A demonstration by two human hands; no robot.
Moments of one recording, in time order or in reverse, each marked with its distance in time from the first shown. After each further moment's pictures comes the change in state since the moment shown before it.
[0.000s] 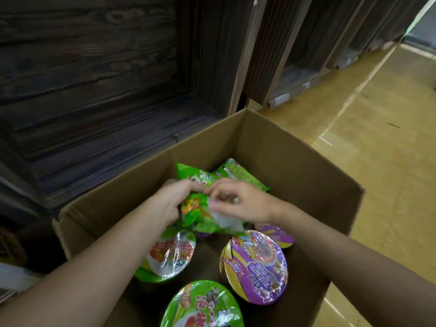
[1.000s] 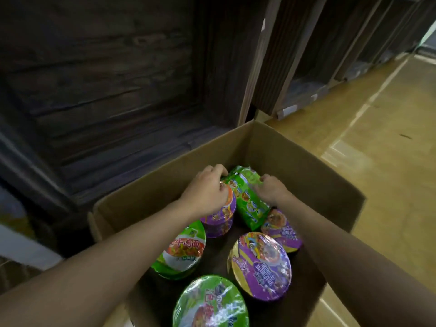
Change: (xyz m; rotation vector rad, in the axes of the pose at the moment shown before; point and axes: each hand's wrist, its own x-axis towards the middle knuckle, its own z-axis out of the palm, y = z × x) left_hand -0.038 0.008 0.019 1.134 0.152 0.779; right_hand 0.020 0.061 -0.027 -0.265 0.119 0.837
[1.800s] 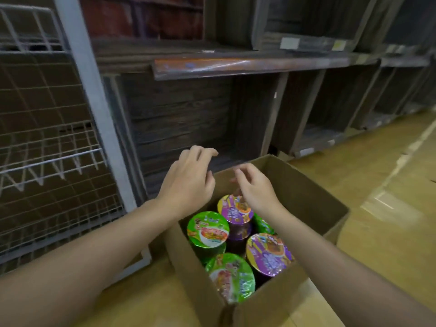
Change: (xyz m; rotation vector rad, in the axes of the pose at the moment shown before) left_hand -0.199 0.075 -0.118 0.363 0.584 0.154; right_hand -0.237 -0.092 -0.041 0.706 0.261 -0.641
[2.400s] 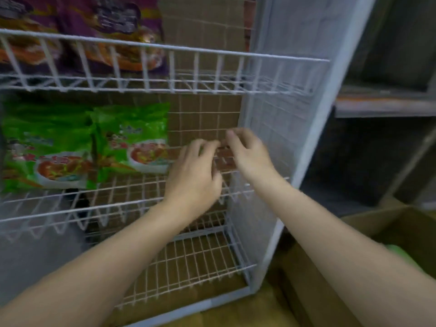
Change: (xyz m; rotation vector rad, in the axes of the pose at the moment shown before) left_hand -0.101 -0.254 -0.198 0.096 0.232 -0.347; right_hand 0.024 -0.265 0.311 0.155 -0.191 -0.290
